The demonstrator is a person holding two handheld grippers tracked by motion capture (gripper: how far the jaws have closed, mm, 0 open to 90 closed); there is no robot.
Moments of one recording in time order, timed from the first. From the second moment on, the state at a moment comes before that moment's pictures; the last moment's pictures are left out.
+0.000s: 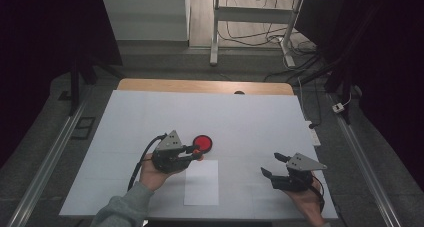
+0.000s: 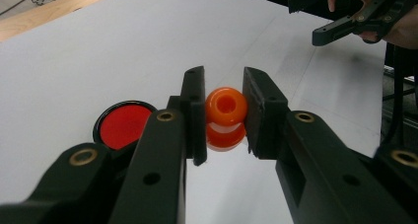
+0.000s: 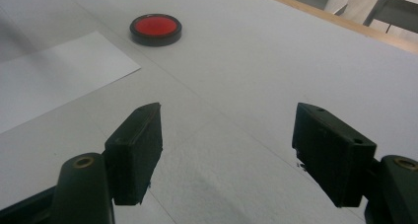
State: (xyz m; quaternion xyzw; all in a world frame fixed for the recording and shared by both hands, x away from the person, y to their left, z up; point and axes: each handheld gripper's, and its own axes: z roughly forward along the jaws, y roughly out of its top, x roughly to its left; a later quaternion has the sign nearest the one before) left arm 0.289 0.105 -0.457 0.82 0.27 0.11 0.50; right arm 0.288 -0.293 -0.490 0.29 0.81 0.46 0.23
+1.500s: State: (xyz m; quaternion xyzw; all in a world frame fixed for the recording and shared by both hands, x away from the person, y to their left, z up) left arm 0.290 0.105 -0.458 0.82 0.27 0.11 0.50; right arm 0.284 -0.240 -0.496 0.23 0.83 0.47 0.19
